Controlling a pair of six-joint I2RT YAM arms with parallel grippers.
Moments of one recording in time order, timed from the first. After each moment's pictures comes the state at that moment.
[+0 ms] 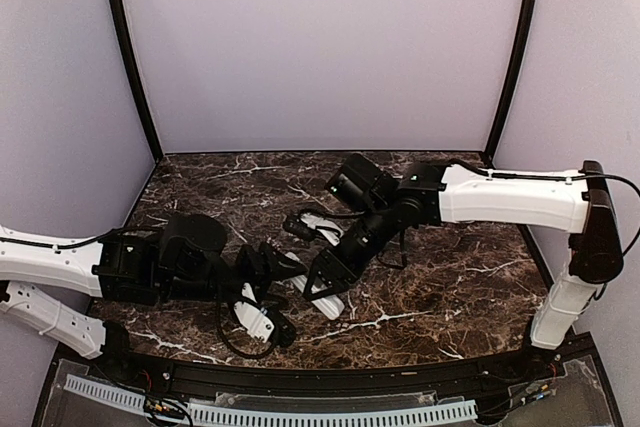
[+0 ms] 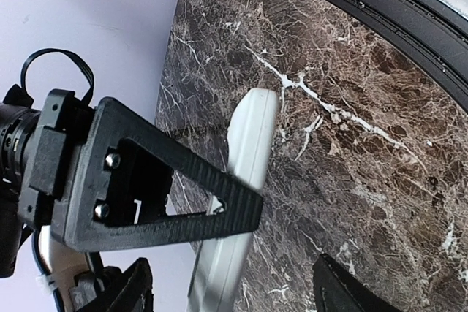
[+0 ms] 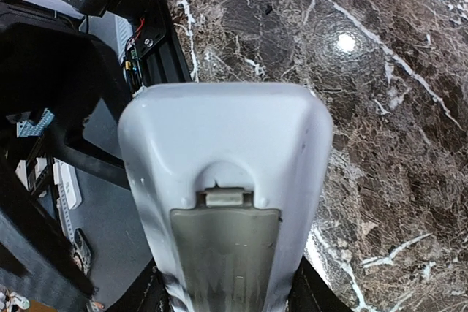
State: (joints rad) left arm -1.27 1.11 0.78 -0.22 -0.09 1.38; right arm 1.07 1.72 1.43 -0.74 -0.54 0.17
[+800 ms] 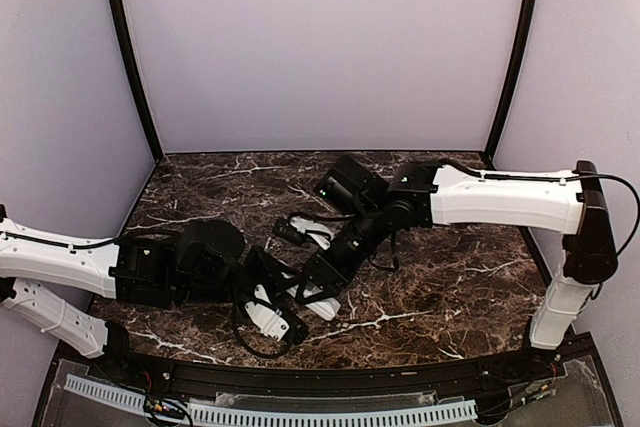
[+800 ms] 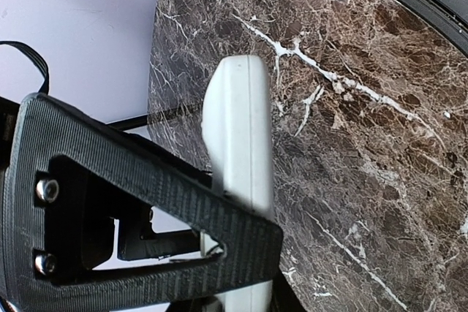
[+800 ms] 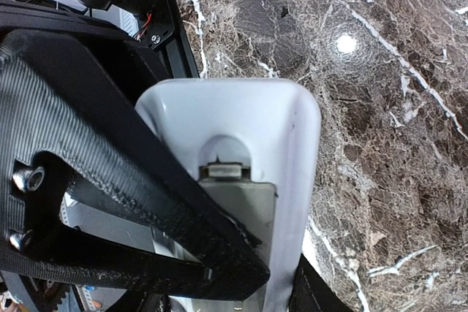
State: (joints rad) left arm -1.27 1.21 0.80 -0.17 -0.20 1.43; right arm 1.12 1.76 1.49 -0.76 -0.53 0.16
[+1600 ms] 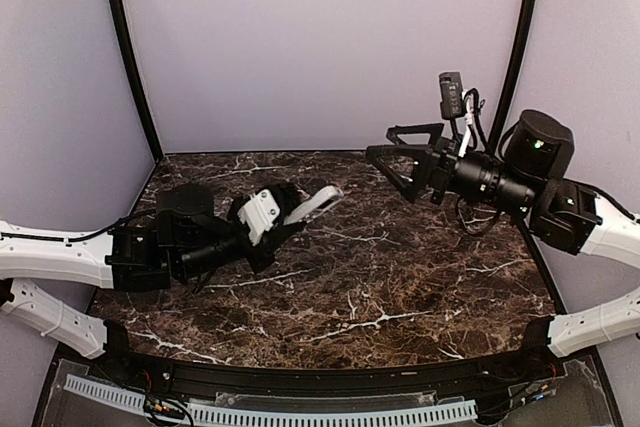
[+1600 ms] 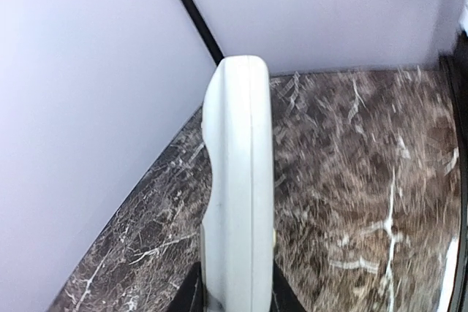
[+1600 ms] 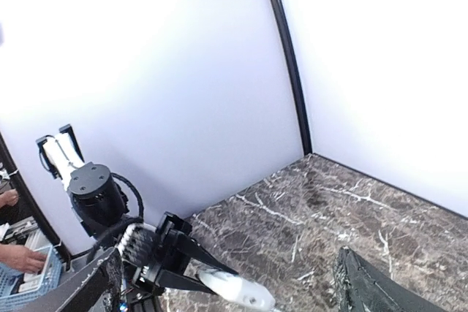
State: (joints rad) left arm -1.19 1.18 0.80 0.13 -0.29 0.42; right arm 1.02 1.01 1.01 0.05 -0.12 0.24
